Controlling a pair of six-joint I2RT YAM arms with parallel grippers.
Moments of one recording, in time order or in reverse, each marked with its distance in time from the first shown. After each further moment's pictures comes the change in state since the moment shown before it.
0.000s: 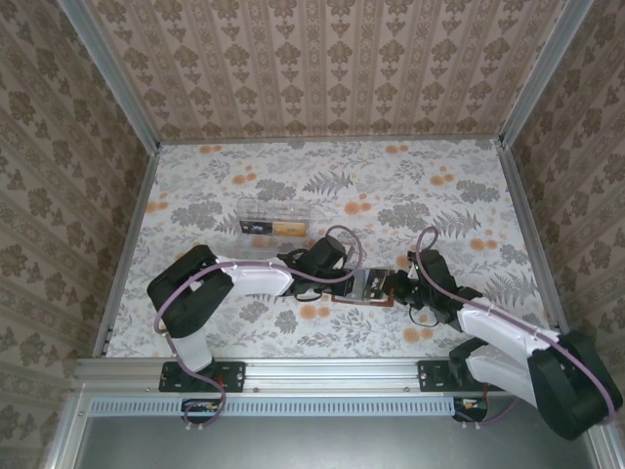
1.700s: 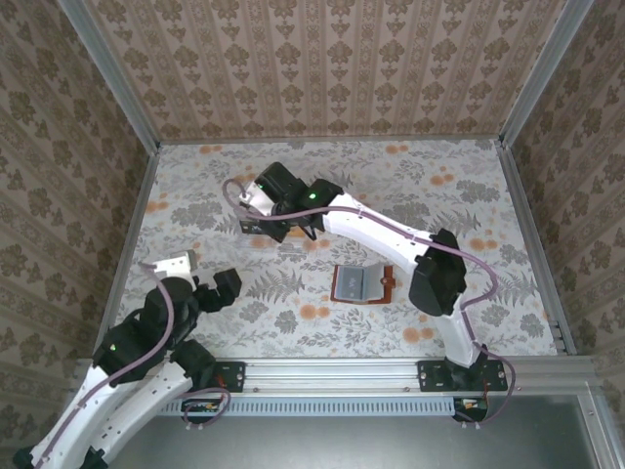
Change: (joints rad) left arm 0.264 -1.487 -0.203 -0.955 -0.527 -0.055; right arm 0.478 1.106 1.767 -0.745 0.282 -1.134
